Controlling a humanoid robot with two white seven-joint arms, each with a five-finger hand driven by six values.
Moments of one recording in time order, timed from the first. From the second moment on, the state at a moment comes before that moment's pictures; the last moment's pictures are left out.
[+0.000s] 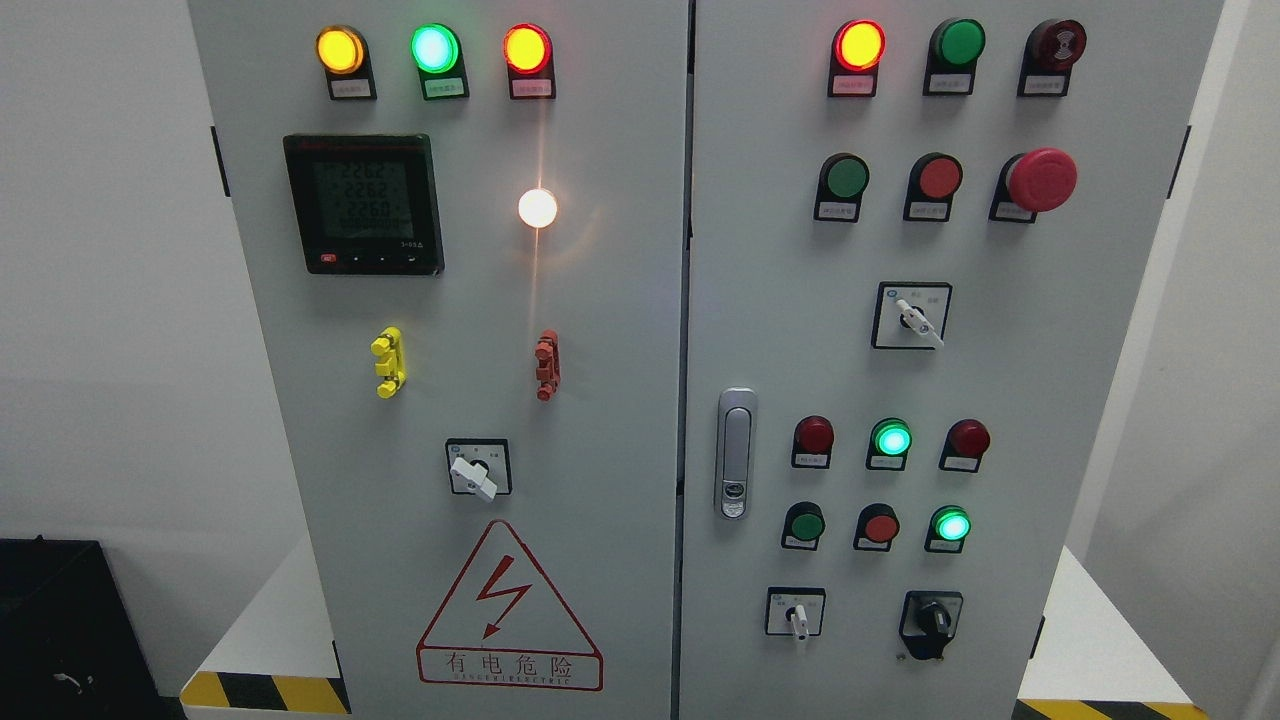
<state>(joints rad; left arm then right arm) 0.08 -0.09 -0.10 -0.09 0.08 -0.06 0.03 0.26 0.06 0.00 -0.28 0.07 -0.10 0.26</state>
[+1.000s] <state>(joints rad) 0.08 -0.09 -0.10 -0.09 0.08 -0.06 0.03 0.26 0.04 0.00 -0.41 0.21 -0.01 0.24</state>
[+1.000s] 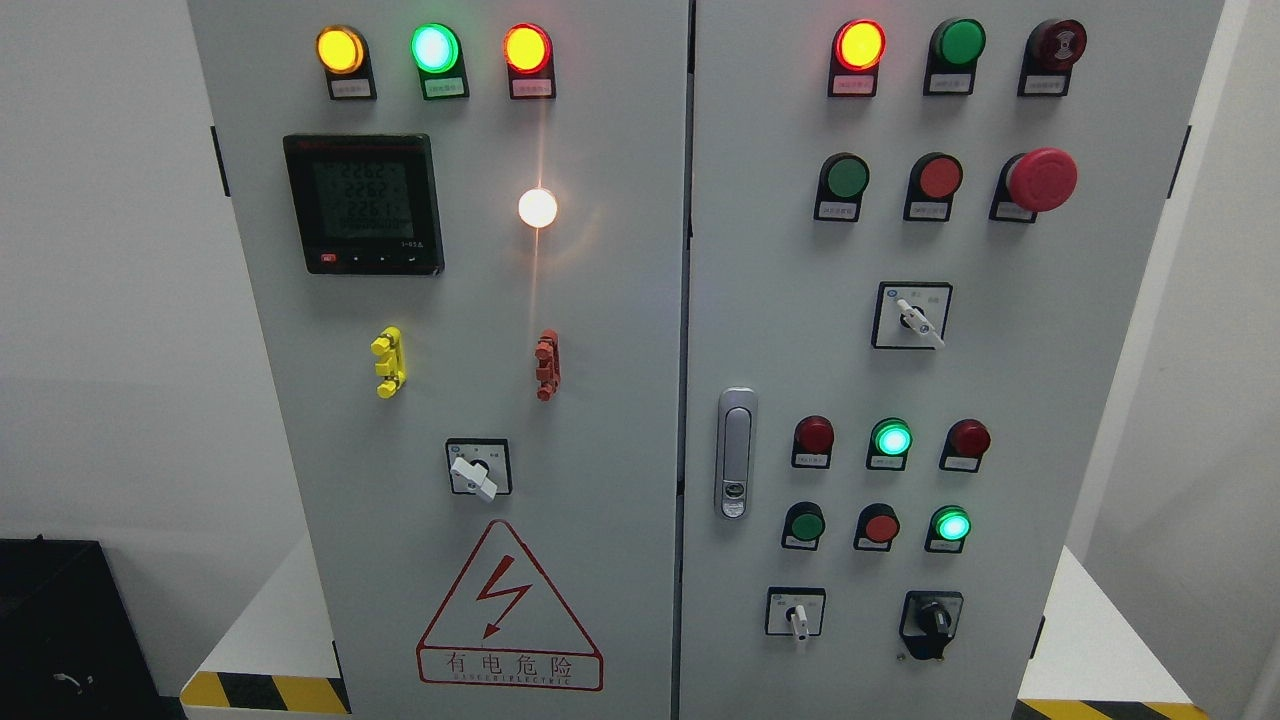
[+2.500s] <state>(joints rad) 0.08 -0.09 -0.10 -0.09 0.08 -0.06 0.03 0.20 0.00 -0.11 -1.30 1.02 0.04 0.15</state>
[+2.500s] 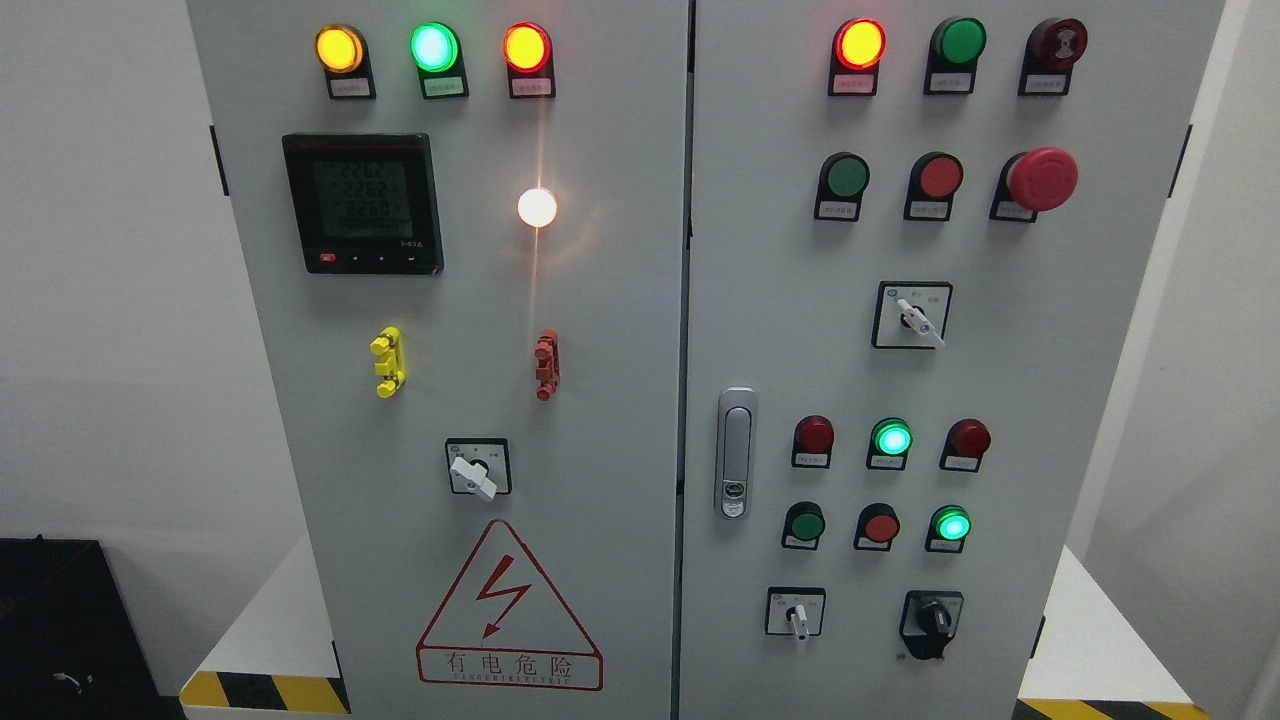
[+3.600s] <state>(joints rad) 0.08 -0.09 -0.10 -0.09 0.08 -0.06 0.03 0.03 0.01 -0.17 -1.78 1.19 0.14 0.36</state>
